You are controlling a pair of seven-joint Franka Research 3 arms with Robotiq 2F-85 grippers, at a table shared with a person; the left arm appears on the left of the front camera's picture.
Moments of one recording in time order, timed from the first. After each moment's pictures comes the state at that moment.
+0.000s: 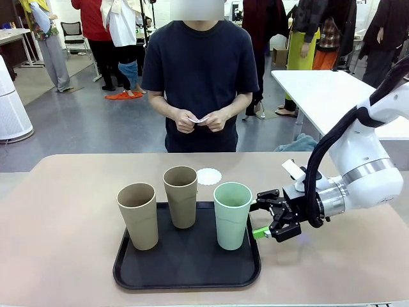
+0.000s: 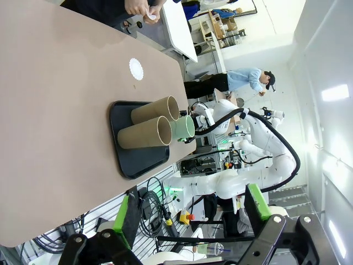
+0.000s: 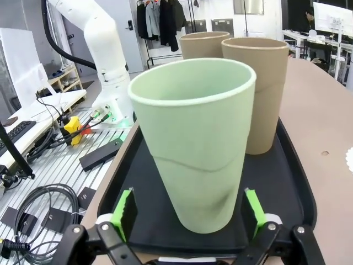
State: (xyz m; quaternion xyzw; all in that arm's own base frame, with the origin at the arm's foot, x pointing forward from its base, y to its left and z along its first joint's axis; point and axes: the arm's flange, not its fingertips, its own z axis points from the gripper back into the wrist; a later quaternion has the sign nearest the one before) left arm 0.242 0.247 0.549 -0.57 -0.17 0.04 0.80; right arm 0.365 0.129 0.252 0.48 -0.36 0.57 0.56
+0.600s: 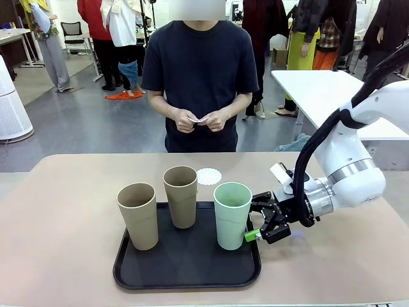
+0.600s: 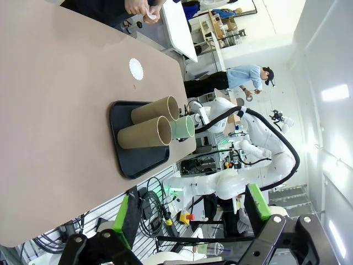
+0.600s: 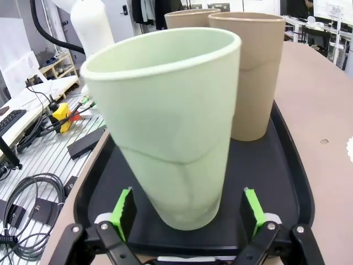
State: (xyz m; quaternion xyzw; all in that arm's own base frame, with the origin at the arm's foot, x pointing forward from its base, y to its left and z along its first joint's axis) left arm 0.242 0.247 0.549 -0.57 -0.17 0.04 0.80; right arm 0.380 0.145 0.239 0.46 -0.35 0.59 0.57
